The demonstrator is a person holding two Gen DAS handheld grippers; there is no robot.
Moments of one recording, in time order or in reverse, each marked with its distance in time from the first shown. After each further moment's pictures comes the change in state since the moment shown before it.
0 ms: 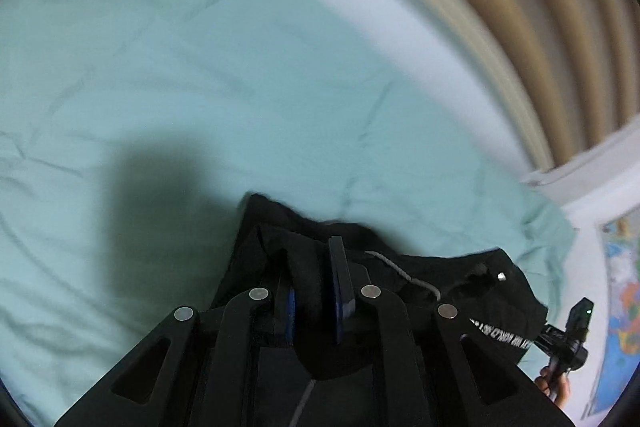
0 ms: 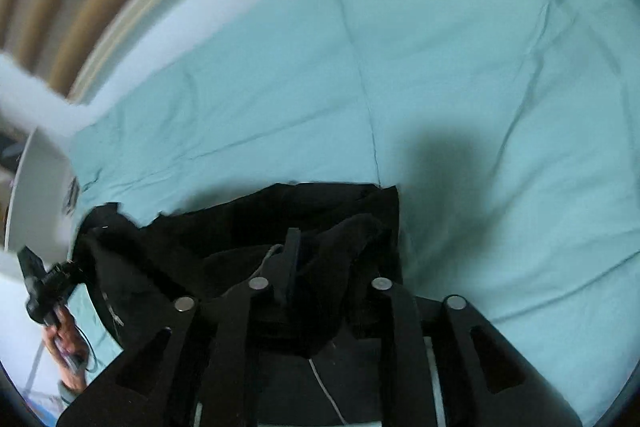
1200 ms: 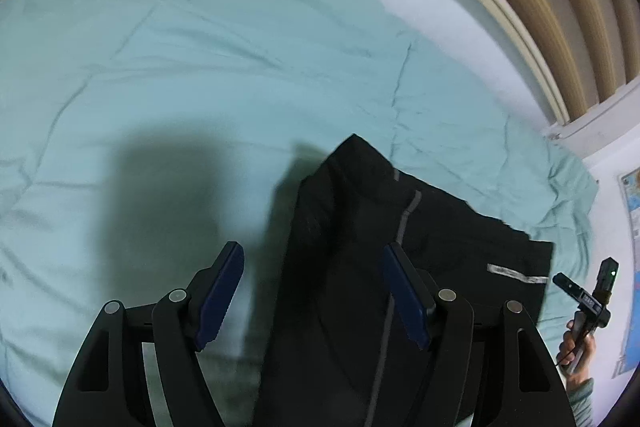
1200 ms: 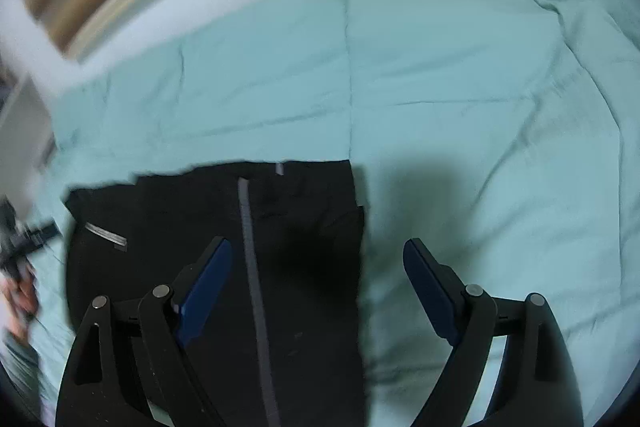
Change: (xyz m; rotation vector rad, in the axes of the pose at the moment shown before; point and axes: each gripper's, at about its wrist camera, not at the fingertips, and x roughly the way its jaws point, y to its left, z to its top) left arm 0.002 0.041 0.009 0.143 0.069 0.040; right arm 0.010 -0.013 -0.012 -0.255 -0.064 -0.103
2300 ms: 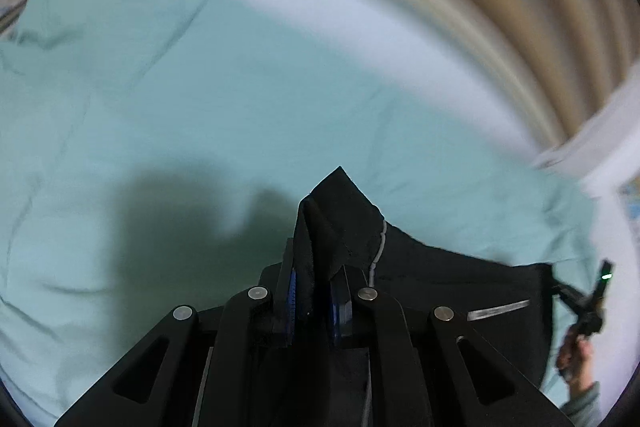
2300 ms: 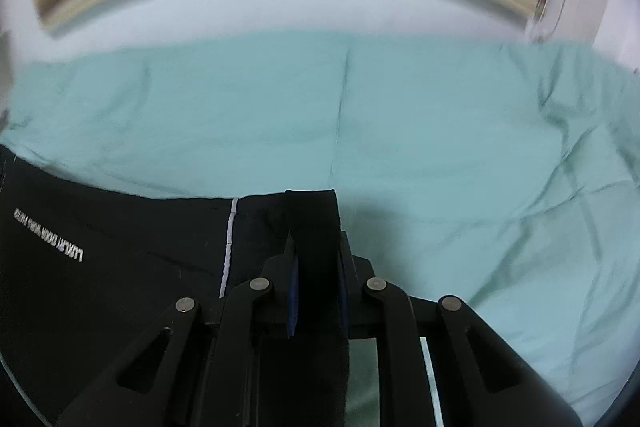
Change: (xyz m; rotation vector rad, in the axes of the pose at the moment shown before) left arm 0.044 -0.029 0.068 0.038 -0.114 0.031; right arm 0.065 0.034 0.077 -0.144 -0.113 -0.246
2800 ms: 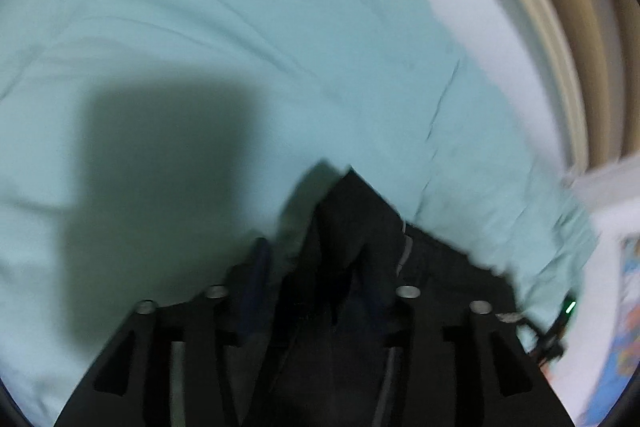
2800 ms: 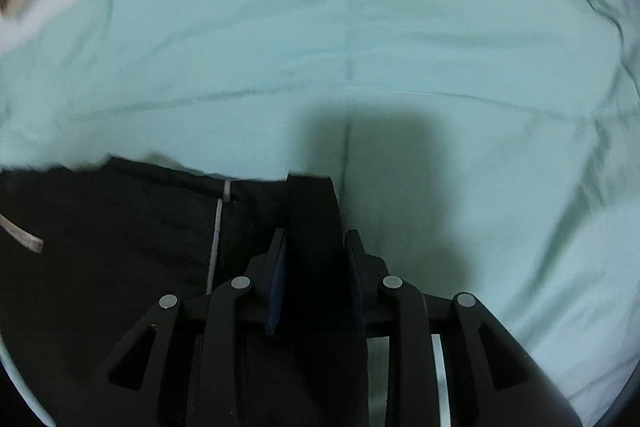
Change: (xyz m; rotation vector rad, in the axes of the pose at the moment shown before) left arm 0.012 0.063 -0.015 -0.263 0.136 -0.066; right arm 0.059 -0.013 -0.027 0.139 0.251 0.116
